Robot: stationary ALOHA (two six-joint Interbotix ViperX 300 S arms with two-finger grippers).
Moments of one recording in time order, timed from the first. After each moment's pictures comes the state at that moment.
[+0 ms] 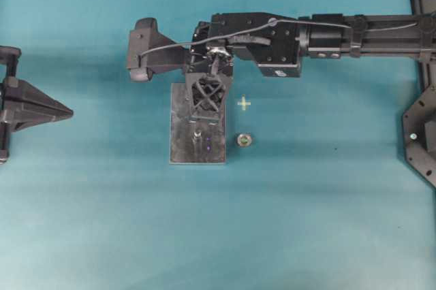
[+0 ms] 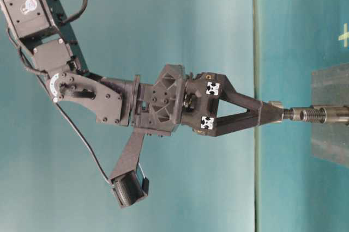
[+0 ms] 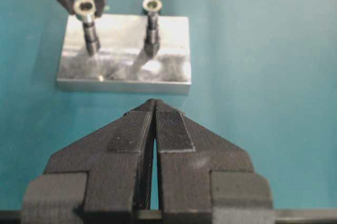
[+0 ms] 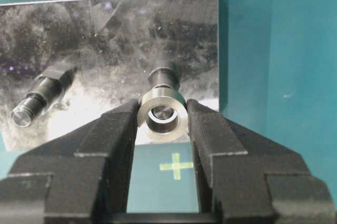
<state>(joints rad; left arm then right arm) -0.02 -0.96 1.15 0.01 0.21 -0.04 -0.15 0.37 -0.06 0.04 1.08 -0.11</state>
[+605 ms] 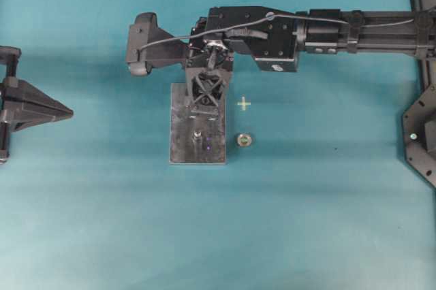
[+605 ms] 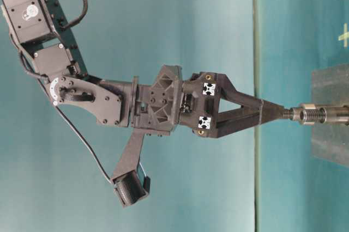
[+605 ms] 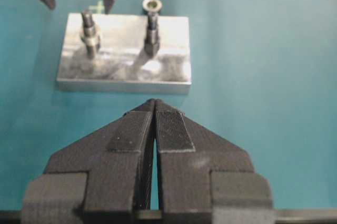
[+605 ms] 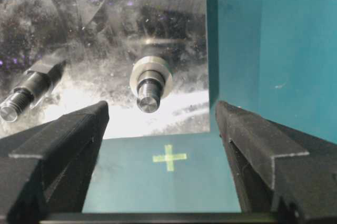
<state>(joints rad) -0.02 -0.96 1.15 0.01 0.21 -0.04 -0.16 0.37 -0.08 0.04 1.12 -0.11</state>
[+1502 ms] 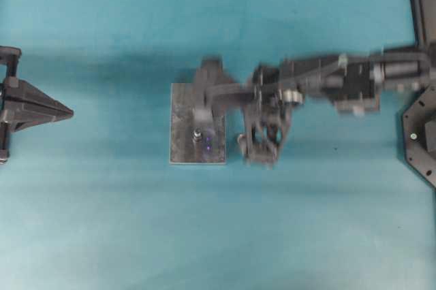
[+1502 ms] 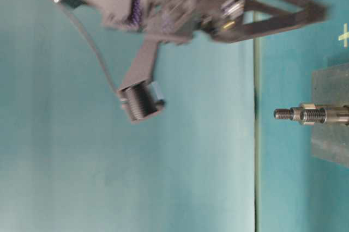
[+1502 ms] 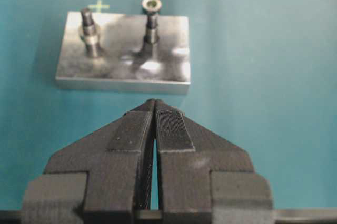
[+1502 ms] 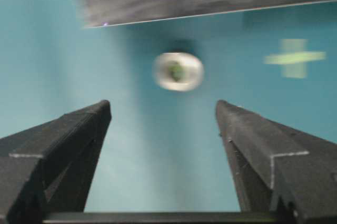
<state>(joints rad) -0.02 -0.95 1.15 0.01 0.21 -0.07 -0.01 0.13 0.41 0.12 0.84 0.06</state>
